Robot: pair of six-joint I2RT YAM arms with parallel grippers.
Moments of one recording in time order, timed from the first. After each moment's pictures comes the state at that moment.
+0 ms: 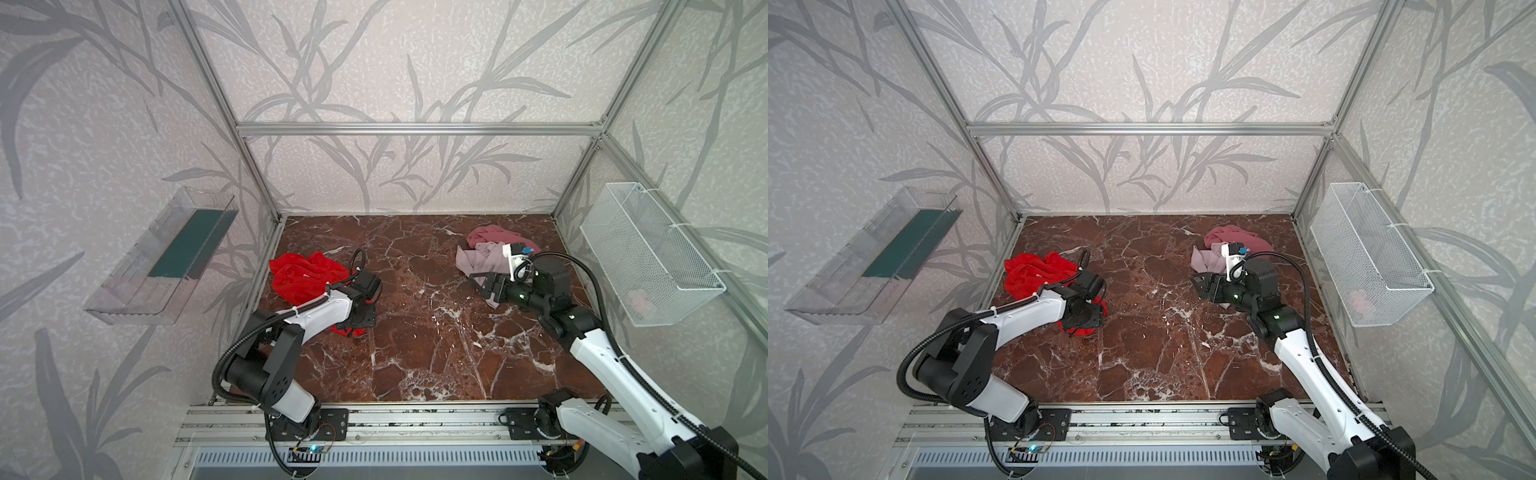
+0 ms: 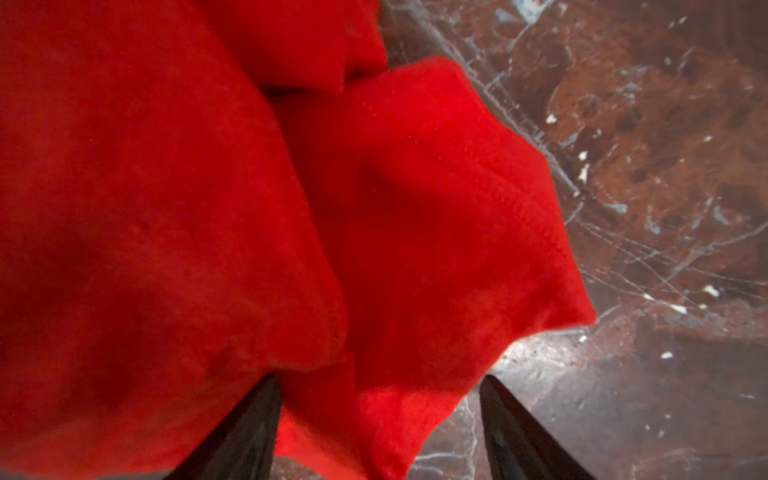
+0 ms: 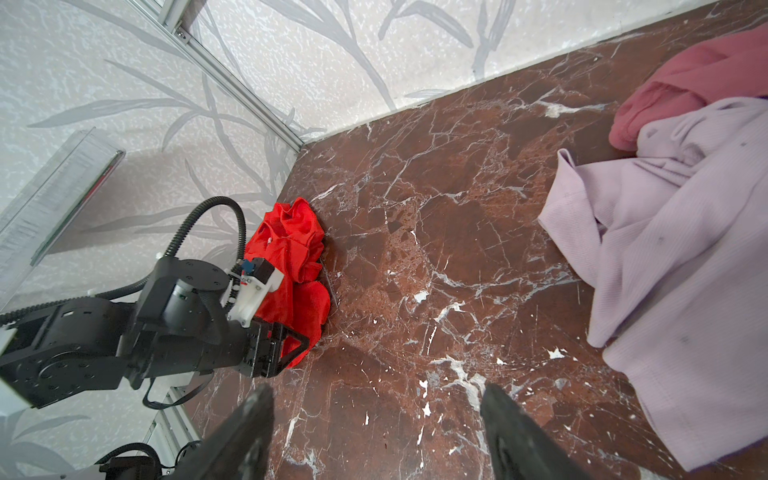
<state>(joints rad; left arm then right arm) -0.46 1.58 0.86 -0.64 -0.19 -0.53 0.29 0.97 0.76 -0.22 -0.43 0.50</state>
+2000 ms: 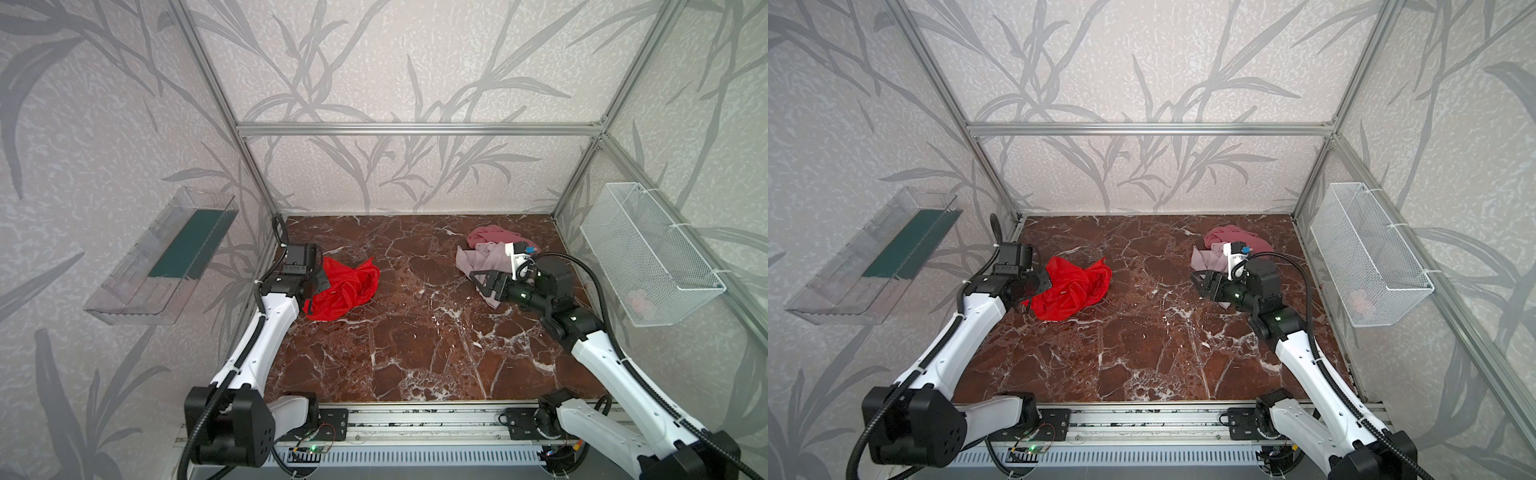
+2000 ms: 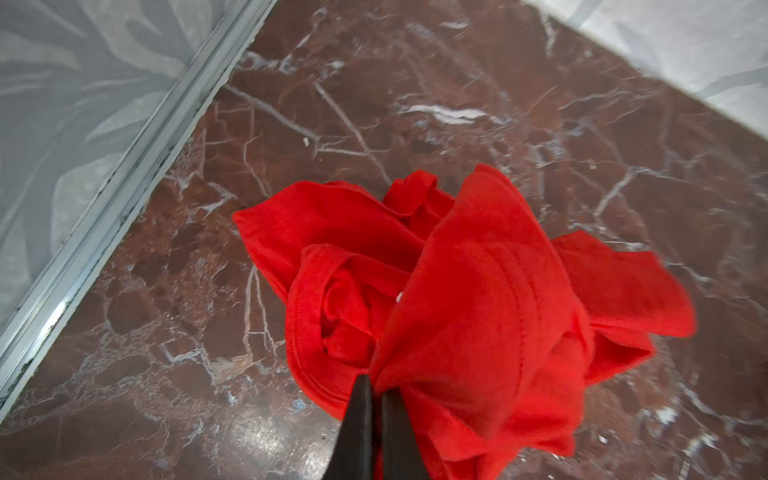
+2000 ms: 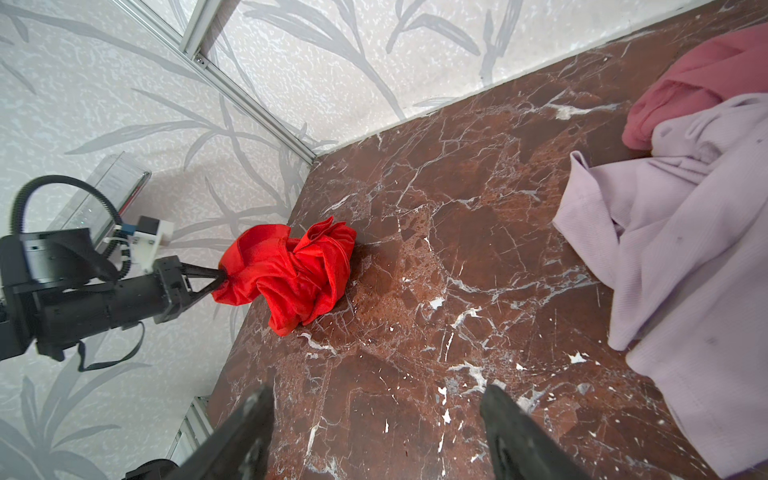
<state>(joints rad) -0.04 1.24 0.99 -0.69 -0.20 -0.49 0.29 0.96 0.76 -0.20 -0.45 0.57</state>
